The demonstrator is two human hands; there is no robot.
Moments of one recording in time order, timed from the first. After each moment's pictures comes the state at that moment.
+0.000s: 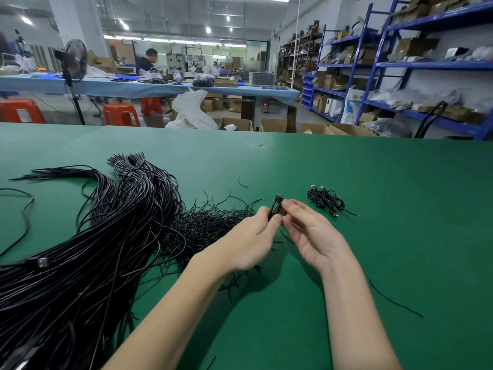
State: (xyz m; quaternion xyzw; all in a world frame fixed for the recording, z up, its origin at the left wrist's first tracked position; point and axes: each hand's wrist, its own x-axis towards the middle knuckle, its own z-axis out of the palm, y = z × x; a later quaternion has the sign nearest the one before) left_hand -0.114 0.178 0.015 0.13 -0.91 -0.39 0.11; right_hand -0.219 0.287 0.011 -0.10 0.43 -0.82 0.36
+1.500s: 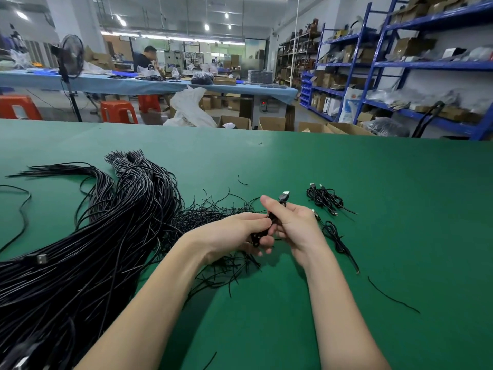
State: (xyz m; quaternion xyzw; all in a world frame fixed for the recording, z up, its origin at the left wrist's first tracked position) left_hand -0.101 0.157 0.025 0.05 -0.76 -0.65 -0.03; right_hand -0.208 0.261 0.004 -0.19 0.63 -0.71 0.25
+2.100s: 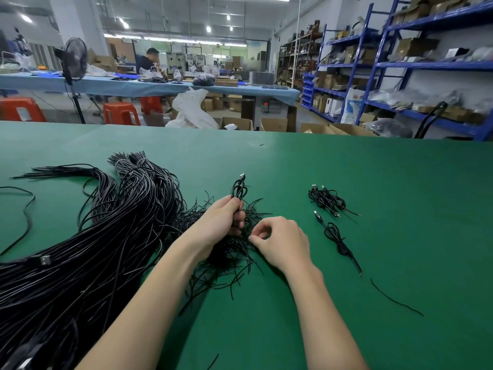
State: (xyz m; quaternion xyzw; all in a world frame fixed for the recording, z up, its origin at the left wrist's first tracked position) left_hand -0.106 0.135 0.016 0.22 -0.71 -0.65 0.19; right_hand -0.199 0.249 -0.021 -0.32 0.90 -0.29 0.02
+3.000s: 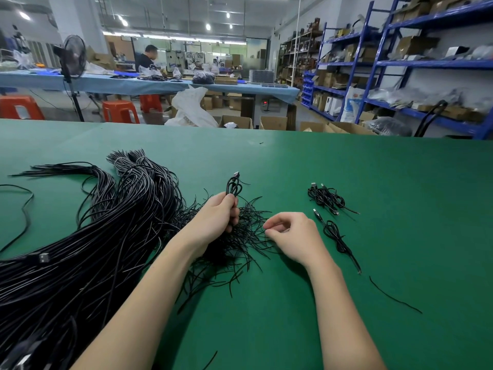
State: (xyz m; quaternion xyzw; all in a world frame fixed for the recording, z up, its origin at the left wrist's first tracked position) left_hand -0.107 0.127 0.011 0.22 -0.74 -0.60 0.22; right_hand -0.218 0.272 -0.016 -0.30 0.85 -0.43 0.10
